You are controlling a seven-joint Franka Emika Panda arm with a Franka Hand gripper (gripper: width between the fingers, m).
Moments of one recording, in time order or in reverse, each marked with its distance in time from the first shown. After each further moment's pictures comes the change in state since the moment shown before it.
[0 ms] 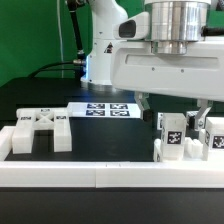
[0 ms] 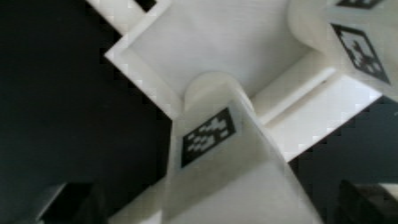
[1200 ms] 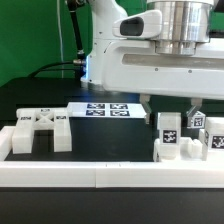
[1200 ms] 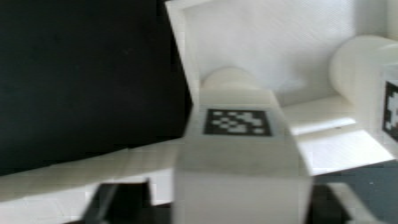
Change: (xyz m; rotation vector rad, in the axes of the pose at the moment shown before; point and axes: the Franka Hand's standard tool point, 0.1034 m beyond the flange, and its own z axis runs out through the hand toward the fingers) arm 0.003 0.002 0.001 -0.031 0.007 -0.377
